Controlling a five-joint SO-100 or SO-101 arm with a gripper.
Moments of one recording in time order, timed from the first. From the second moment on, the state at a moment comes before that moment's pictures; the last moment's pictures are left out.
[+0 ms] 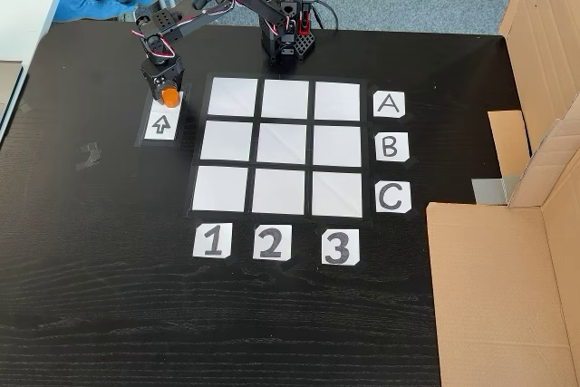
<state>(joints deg) 56.0 48.4 55.3 88.3 73.6</state>
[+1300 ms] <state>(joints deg) 30.3 97.3 81.7 81.9 70.4</state>
